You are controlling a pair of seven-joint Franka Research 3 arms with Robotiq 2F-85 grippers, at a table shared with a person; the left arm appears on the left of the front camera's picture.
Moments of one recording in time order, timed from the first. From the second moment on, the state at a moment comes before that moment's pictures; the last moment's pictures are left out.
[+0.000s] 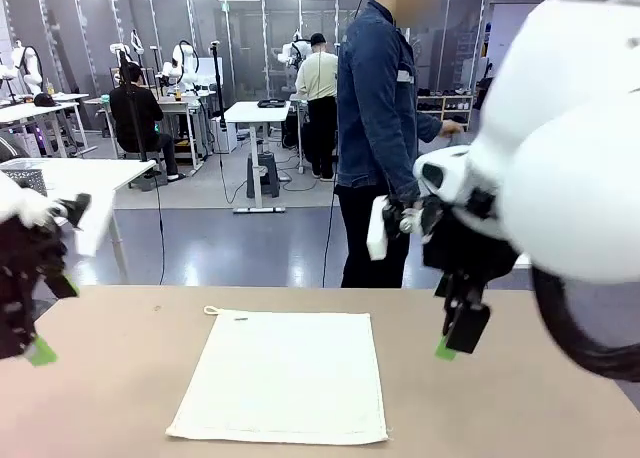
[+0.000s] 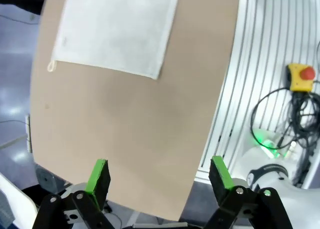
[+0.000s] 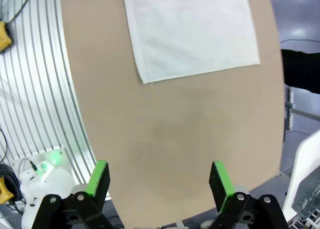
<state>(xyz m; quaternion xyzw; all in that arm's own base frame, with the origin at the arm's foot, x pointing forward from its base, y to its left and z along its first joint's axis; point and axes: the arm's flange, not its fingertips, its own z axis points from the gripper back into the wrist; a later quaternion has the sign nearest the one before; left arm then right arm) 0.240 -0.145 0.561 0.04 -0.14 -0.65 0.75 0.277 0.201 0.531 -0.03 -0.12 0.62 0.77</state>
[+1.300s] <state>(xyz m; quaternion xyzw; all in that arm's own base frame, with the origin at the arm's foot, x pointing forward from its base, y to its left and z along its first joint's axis) 0.335 -0.218 0.396 0.00 -0.08 -0.69 0.72 0.312 0.261 0.374 -0.04 -0.05 0.67 0.74</state>
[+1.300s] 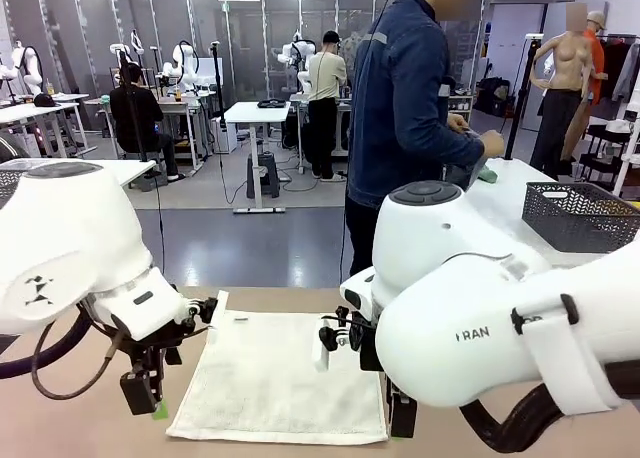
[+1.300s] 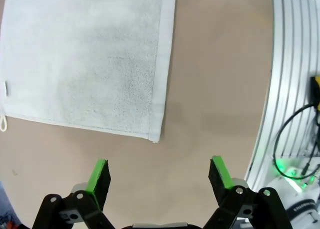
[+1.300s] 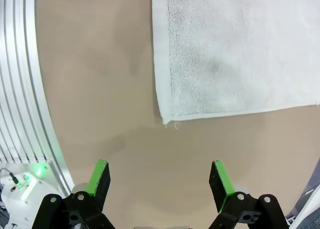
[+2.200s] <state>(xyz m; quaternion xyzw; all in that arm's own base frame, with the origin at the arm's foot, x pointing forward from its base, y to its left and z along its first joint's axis) 0.357 -0.217 0.308 -0.01 -0.03 -0.69 0.72 0.330 0.271 0.323 -0.04 -0.05 0.68 0.73</state>
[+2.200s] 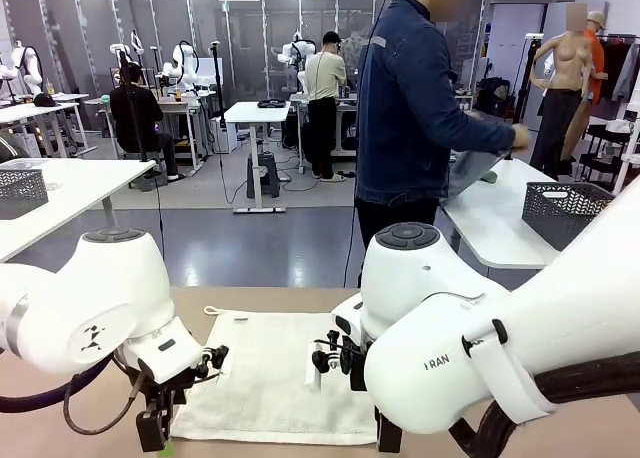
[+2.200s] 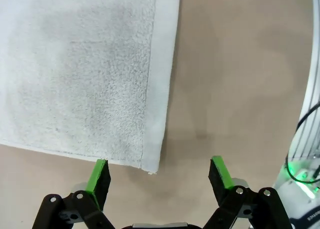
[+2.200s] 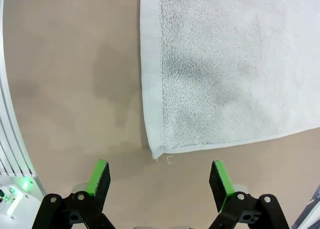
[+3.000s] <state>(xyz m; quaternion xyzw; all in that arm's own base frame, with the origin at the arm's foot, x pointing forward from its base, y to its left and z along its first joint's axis) 0.354 -0.218 0.289 -0.01 0.00 -0.70 0.72 0.334 0.272 0.305 -0.04 -0.05 0.68 0.73</state>
